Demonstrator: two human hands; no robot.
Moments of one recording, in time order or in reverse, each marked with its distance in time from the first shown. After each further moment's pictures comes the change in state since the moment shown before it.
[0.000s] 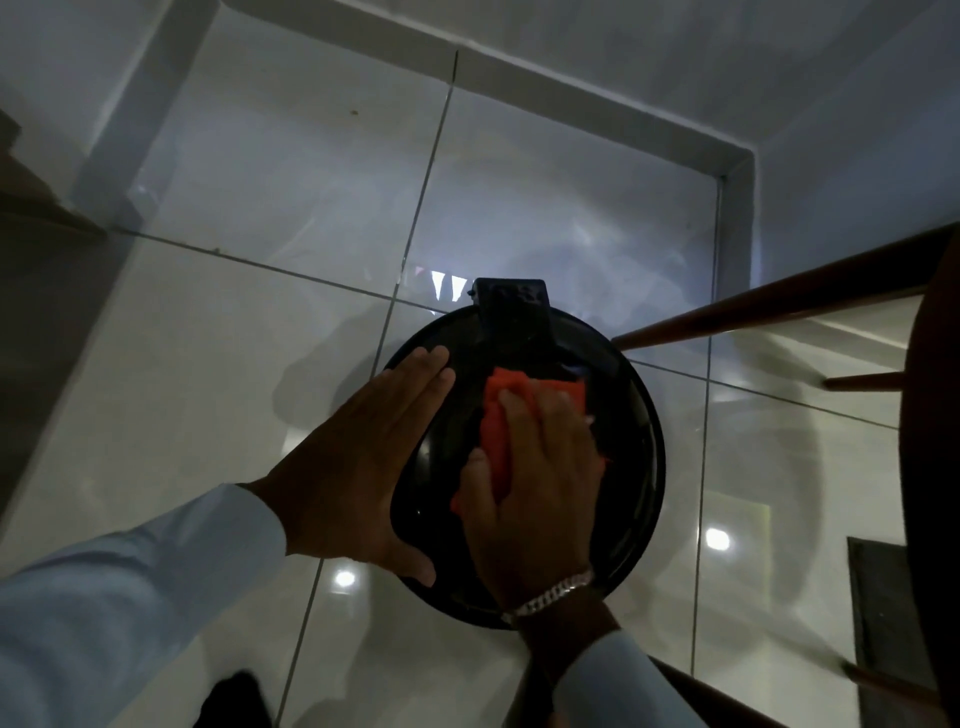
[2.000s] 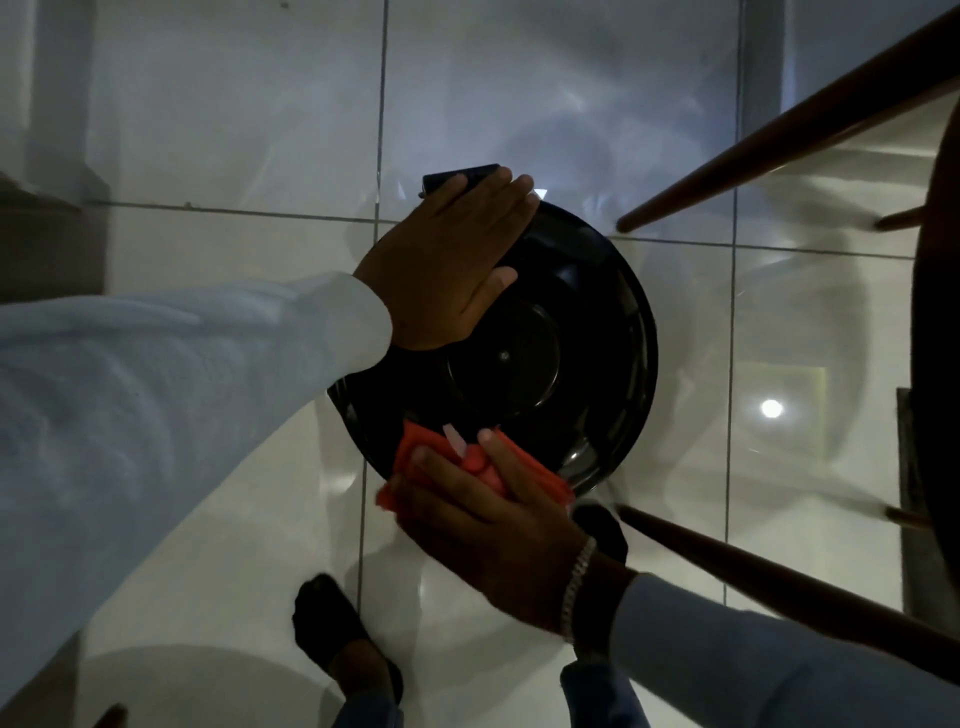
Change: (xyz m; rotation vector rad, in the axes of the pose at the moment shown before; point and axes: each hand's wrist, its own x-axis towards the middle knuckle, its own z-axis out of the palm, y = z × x) left_hand 0.119 0.017 -0.026 0.310 0.024 0.248; right_hand -0.086 0.037 -0.009 -0.511 -0.432 -0.920
